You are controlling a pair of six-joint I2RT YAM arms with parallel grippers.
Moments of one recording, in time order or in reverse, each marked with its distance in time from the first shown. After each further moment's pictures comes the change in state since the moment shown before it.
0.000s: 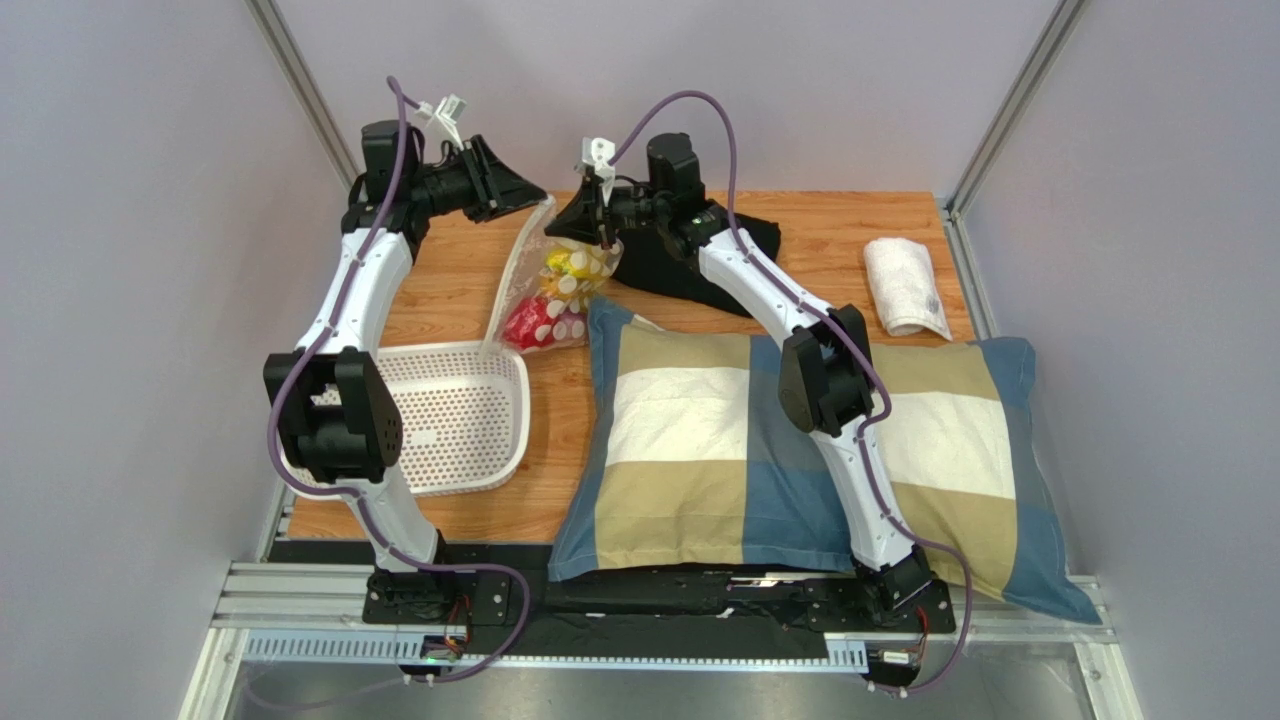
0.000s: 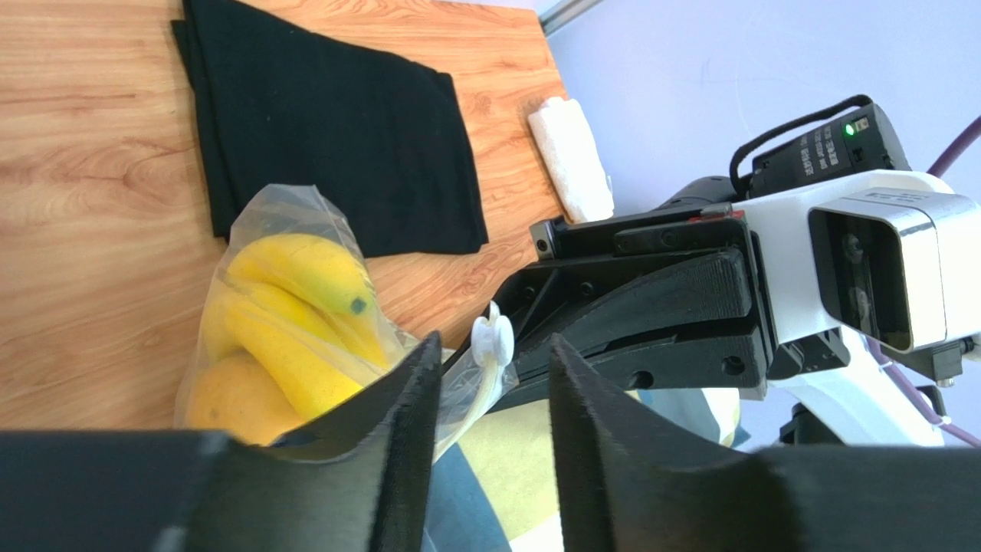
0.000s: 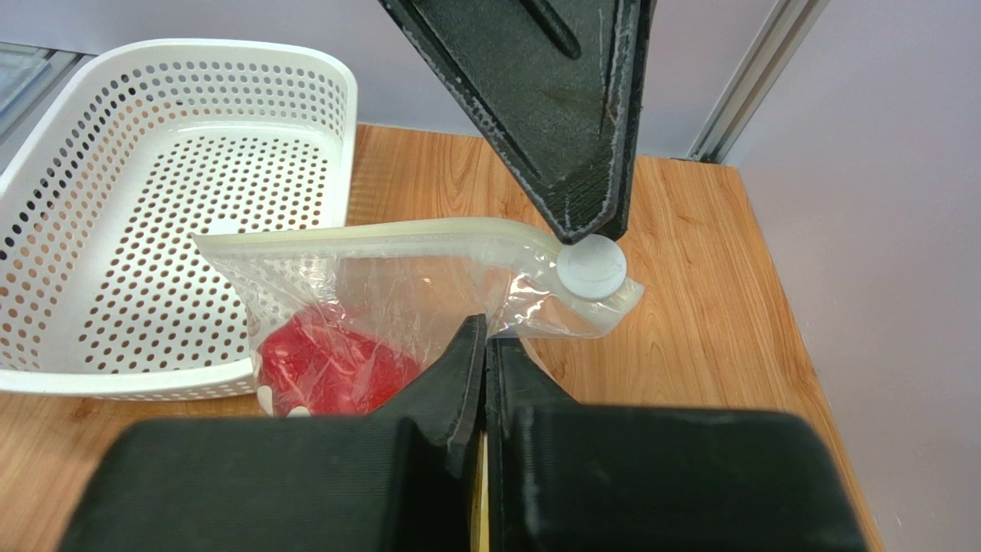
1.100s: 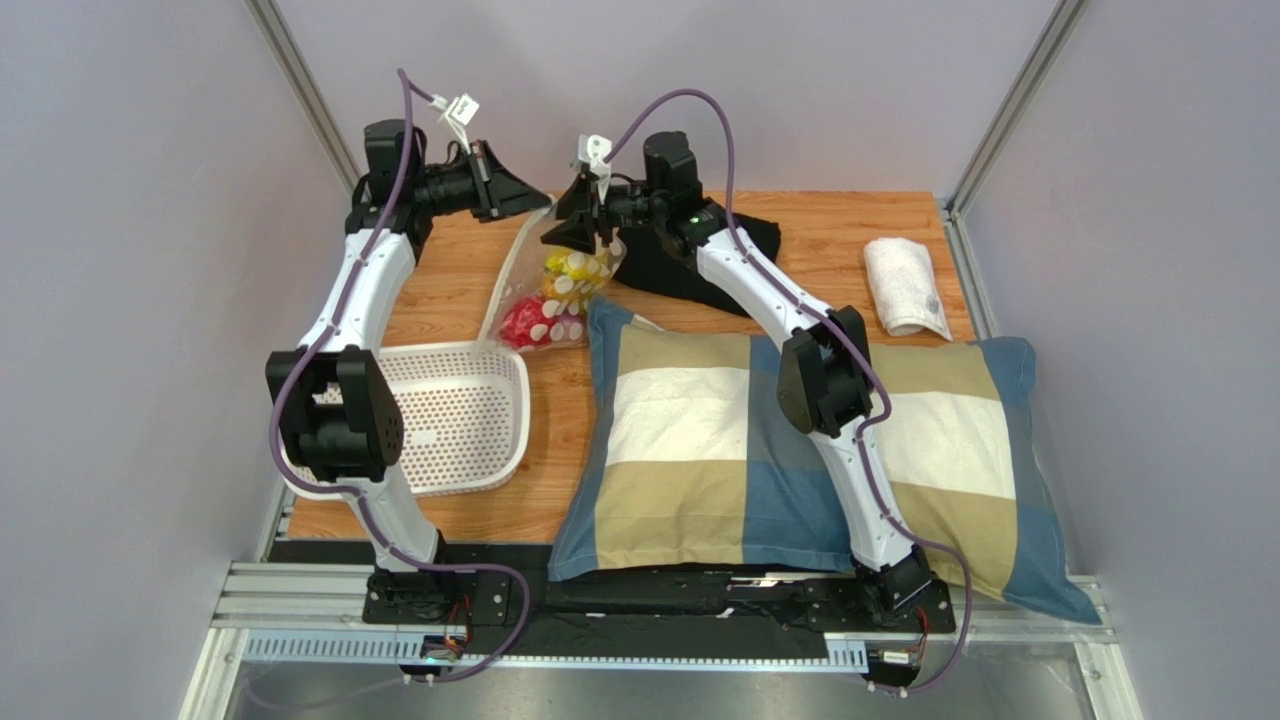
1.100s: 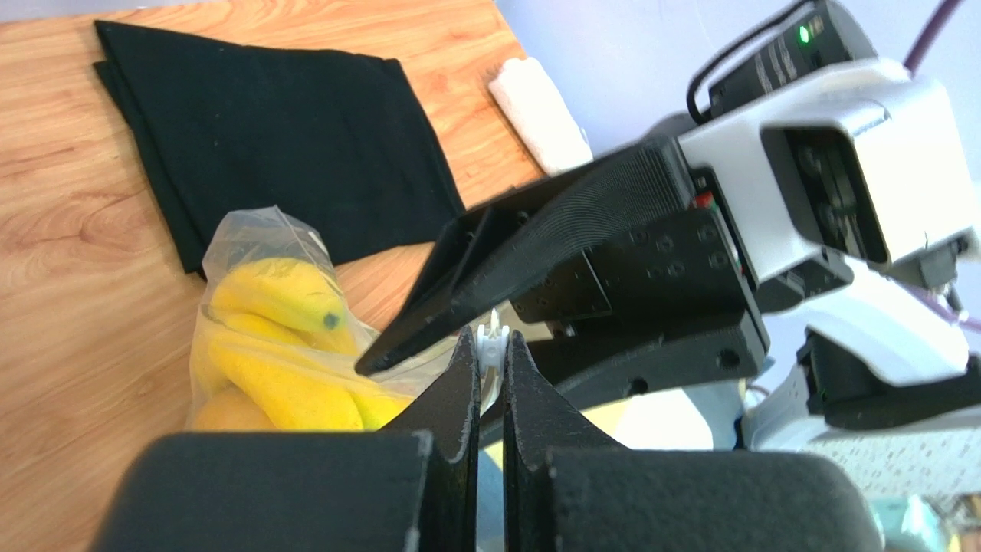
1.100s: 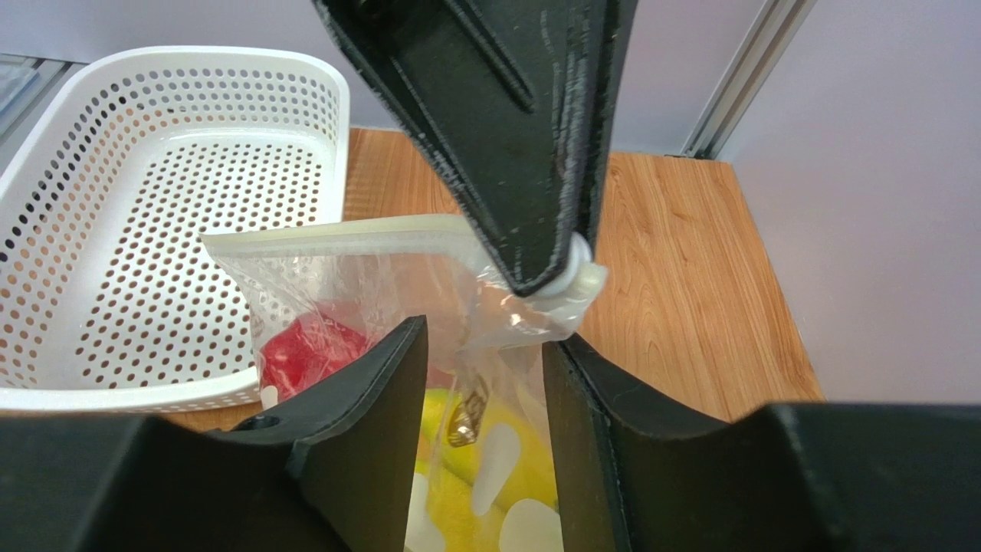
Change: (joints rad) left arm -0.010 0.011 -0.002 0.056 0.136 0.103; right arm 0.009 0.000 0.019 -0.026 0.032 0.002
